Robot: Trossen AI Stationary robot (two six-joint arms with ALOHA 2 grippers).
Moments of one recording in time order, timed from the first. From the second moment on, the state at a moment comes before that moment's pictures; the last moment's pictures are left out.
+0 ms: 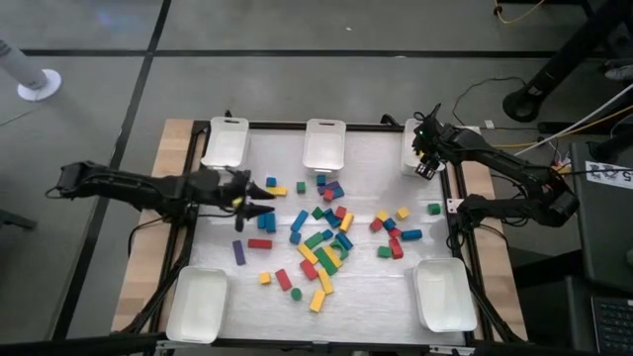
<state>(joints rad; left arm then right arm) 0.00 0.79 0.34 0.20 -0.01 -0.33 -0.85 1.14 0.76 -0.86 0.39 -0.35</state>
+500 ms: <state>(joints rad) -0.06 1.17 0.80 -0.58 -0.01 -0.38 -0.85 1.14 0.76 -0.86 0.38 -0.35</state>
